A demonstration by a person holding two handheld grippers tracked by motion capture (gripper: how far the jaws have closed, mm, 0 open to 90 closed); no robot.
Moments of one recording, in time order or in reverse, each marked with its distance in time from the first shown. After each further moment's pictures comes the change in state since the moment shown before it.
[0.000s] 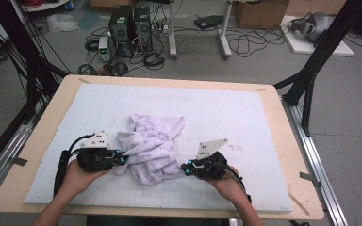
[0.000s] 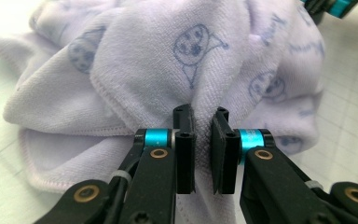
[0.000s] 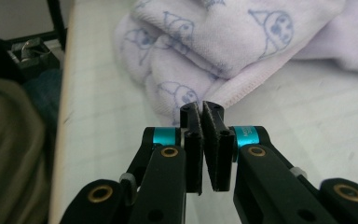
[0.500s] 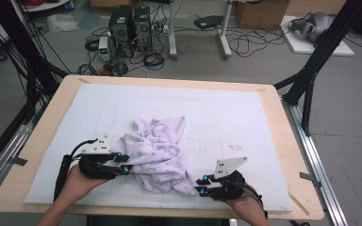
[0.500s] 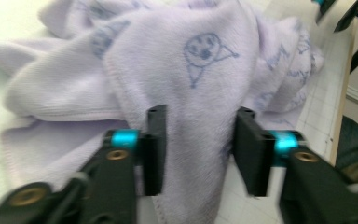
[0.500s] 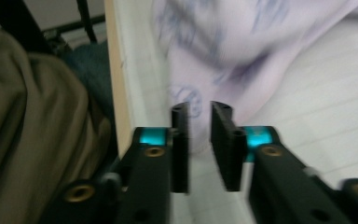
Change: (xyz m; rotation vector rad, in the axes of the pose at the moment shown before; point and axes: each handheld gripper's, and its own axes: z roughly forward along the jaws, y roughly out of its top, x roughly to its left) left arm -0.016 0.001 -0.003 -0.010 -0.040 0.011; right arm 0.033 -0.036 -0.039 0.013 0.011 0.041
